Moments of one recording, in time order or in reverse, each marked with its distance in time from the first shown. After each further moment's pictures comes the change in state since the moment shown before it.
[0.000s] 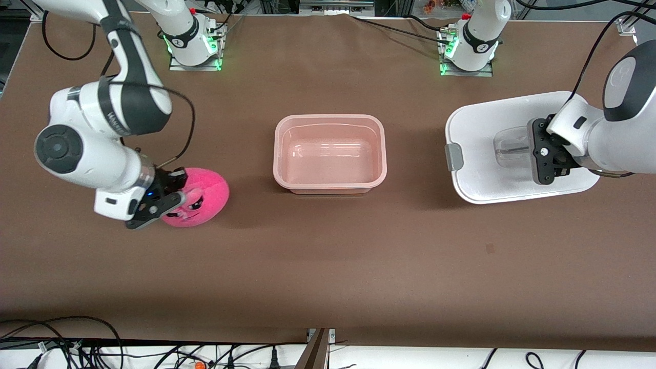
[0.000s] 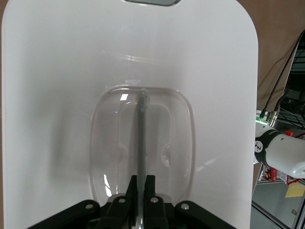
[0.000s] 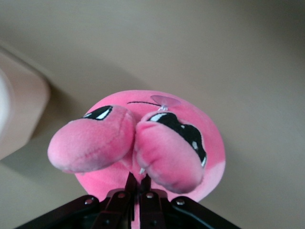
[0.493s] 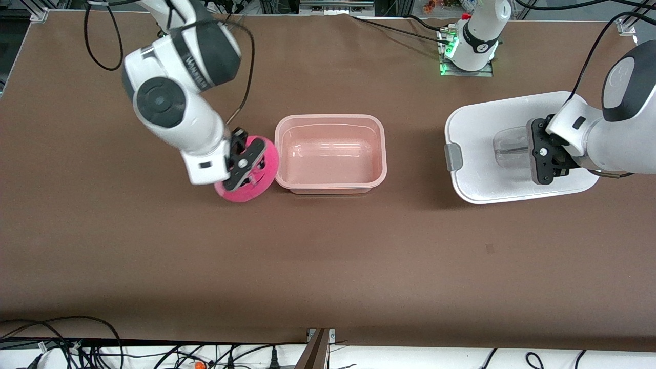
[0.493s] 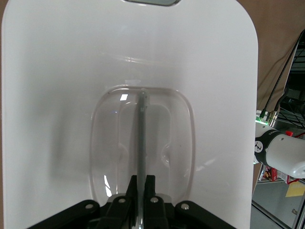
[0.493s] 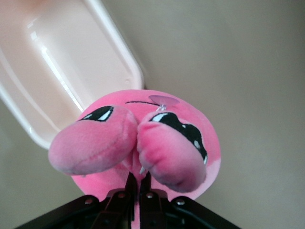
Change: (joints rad) left arm -0.006 0.002 -0.002 0.001 0.000 0.000 0.000; right arm 0.190 0.000 0.073 0.110 -0.037 -0.128 -0.232
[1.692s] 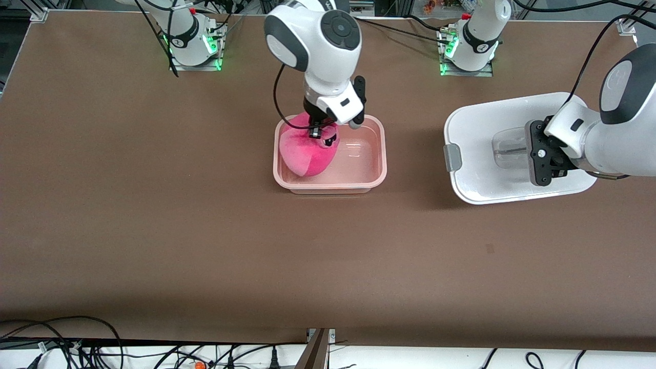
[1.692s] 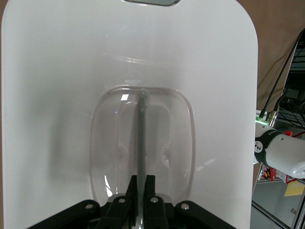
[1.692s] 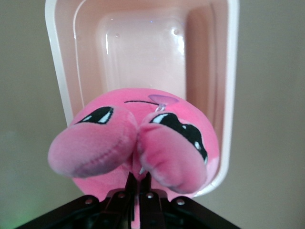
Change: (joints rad) left arm 0.000 0.007 -0.001 0.000 0.000 0.000 0.000; right arm 0.376 0.151 0.000 0.107 -0.196 -0.011 -0.003
